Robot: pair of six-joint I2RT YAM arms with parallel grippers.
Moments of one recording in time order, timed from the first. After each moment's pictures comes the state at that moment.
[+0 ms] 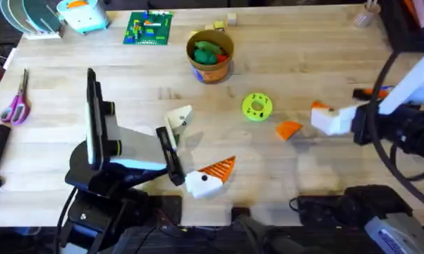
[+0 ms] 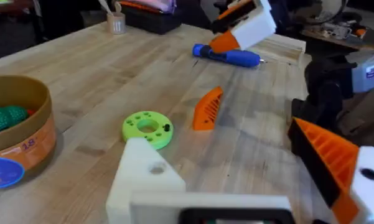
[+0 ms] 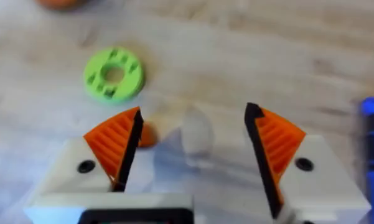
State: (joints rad) left arm -0.27 0.01 0.03 -0.13 0.92 -0.04; right arm 0.03 0.54 0.64 -0.83 -0.15 -0.14
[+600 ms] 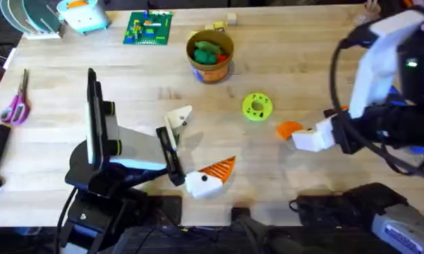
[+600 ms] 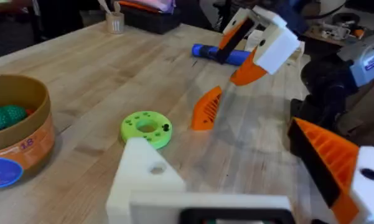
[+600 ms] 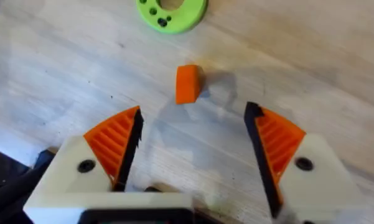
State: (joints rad) left arm -0.27 0.01 0.03 -0.13 0.93 -0.05; right arm 0.24 0.78 0.78 -1.08 -0.18 -0.14
